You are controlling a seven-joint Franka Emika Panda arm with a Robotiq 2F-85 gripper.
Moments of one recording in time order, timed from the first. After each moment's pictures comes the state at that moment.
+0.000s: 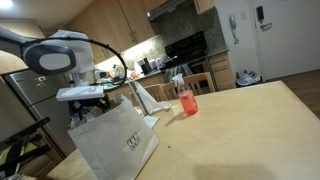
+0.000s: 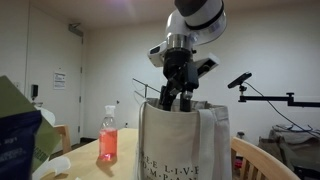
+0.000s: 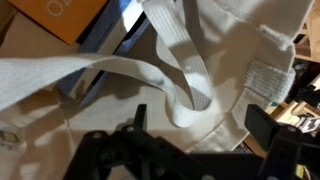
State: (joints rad) arm 0.15 0.12 0.12 -2.18 0.52 2.21 -1.02
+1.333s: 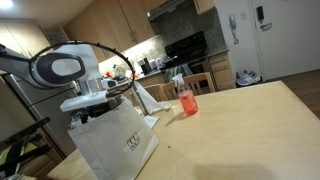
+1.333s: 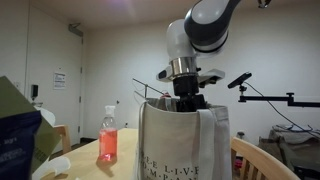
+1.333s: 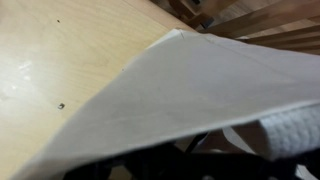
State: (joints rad) arm 0.10 0.17 0.12 -2.24 0.09 2.27 -0.64
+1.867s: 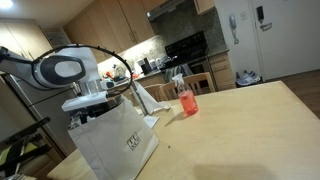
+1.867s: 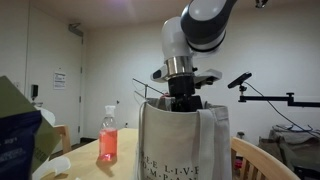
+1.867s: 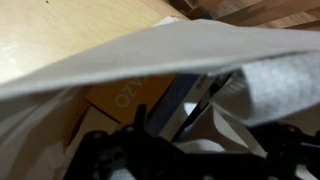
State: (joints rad) arm 0.10 0.20 0.16 -2.20 0.09 2.27 -0.64
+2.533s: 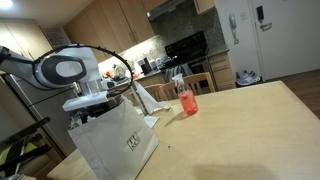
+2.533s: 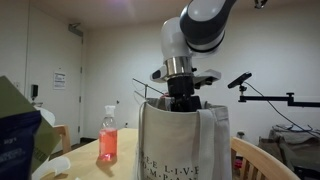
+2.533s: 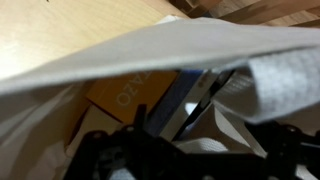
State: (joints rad) arm 0.10 0.21 0.16 -2.20 0.09 2.27 -0.64
